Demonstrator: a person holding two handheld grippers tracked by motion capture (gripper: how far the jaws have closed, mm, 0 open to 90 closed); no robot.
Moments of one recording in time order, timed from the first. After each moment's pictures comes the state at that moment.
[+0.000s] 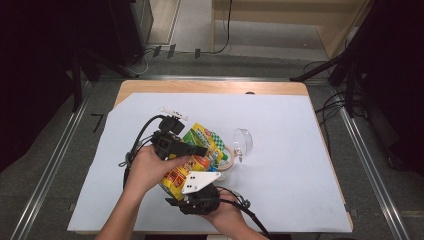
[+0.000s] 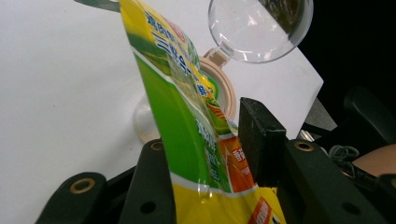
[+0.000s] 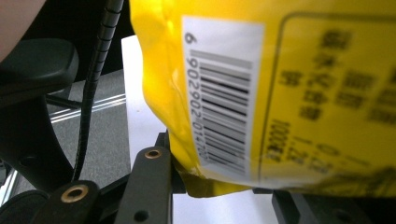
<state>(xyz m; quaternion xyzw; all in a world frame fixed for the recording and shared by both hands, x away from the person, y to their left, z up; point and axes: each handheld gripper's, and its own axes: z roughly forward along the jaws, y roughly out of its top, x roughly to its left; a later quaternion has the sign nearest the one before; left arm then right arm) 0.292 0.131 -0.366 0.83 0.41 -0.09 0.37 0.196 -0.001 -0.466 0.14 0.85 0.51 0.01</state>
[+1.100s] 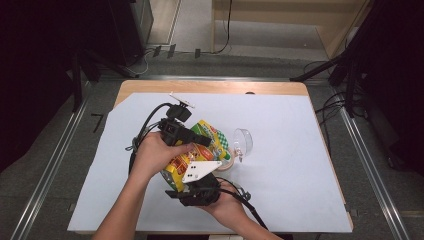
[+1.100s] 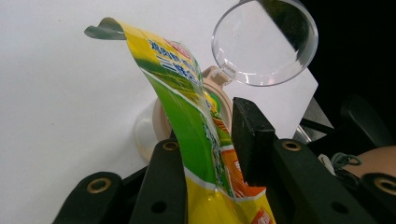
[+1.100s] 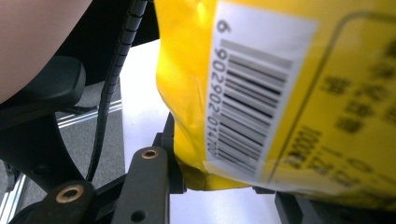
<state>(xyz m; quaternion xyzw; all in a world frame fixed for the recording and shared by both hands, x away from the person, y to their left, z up) 0.321 0.121 -0.357 0.83 0.41 -0.12 0.35 0.212 -0.002 -0.451 0.15 0.85 0.51 -0.01</state>
